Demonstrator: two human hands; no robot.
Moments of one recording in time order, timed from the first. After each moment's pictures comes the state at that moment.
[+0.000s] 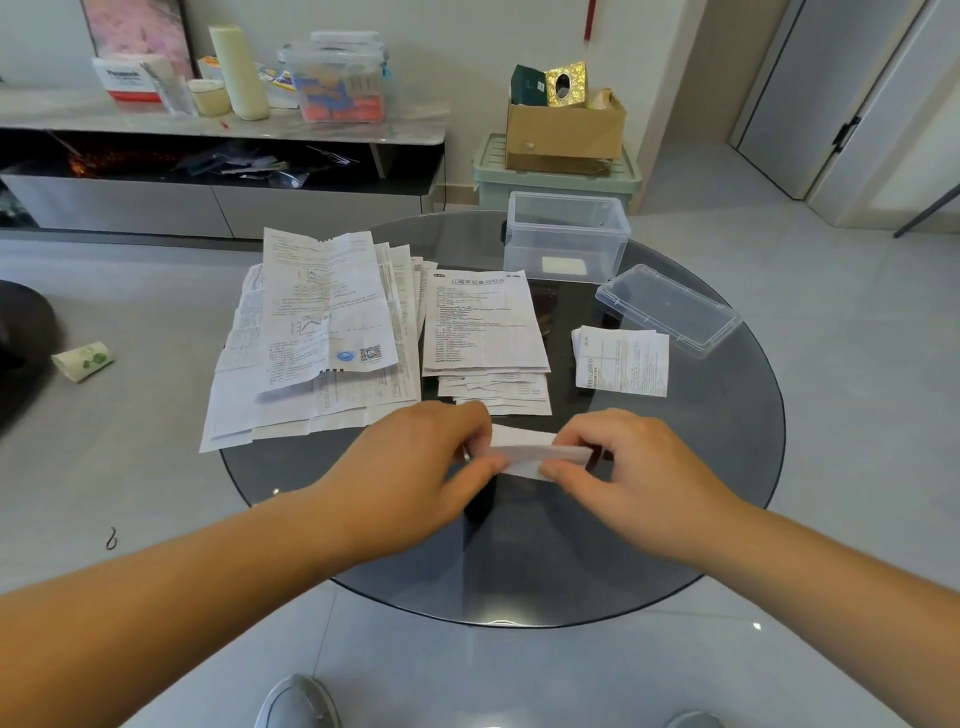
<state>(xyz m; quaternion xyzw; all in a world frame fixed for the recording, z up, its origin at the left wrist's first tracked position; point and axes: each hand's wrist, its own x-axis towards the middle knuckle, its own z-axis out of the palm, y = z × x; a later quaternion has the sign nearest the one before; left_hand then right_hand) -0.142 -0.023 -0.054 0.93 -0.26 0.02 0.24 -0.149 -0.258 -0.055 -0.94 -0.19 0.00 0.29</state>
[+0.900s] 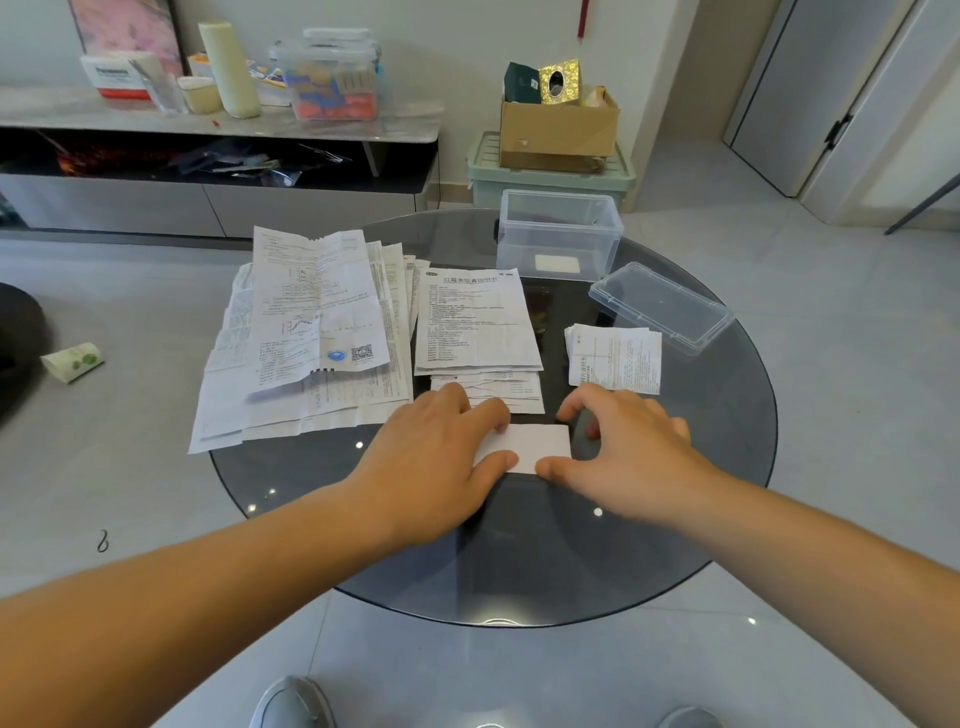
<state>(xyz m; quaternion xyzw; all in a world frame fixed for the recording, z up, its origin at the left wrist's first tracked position) -0.128 -0.045 -0.070 0.96 -0.23 0.03 0.15 -0.134 -0.249 -0.047 -0.98 -0.01 0.07 0.20</state>
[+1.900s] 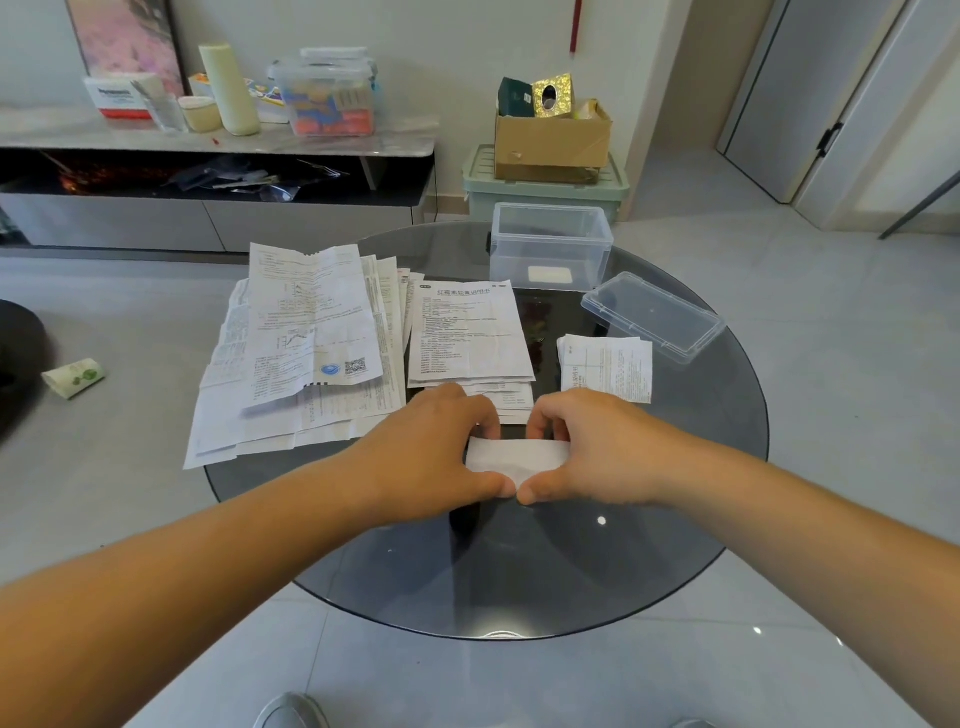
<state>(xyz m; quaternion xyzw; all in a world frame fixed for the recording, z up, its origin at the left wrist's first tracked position) -0.114 -0.047 -0.045 0.95 -0.23 -0.08 0.21 -0.116 -0.249 -0.032 -0.95 -0.14 0.15 0.23</state>
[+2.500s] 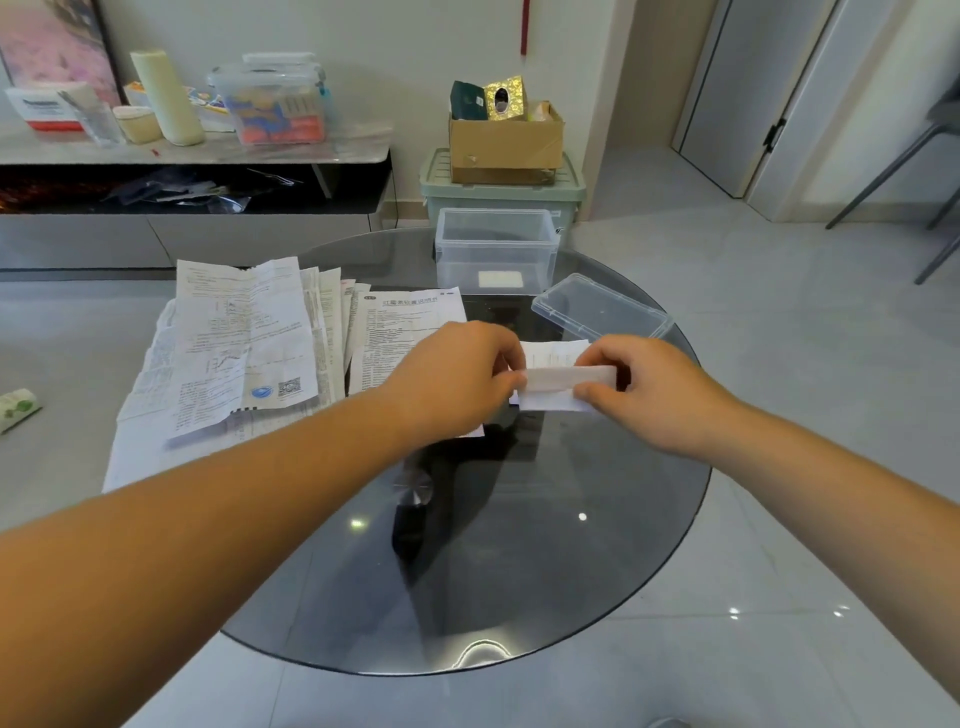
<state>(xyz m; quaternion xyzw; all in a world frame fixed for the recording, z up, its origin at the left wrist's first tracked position) -0.055 -0.125 -0.022 0.94 -0.23 -0.02 0.25 -0.087 -0.338 -0.030 -0.95 -0.06 0.00 0.30</state>
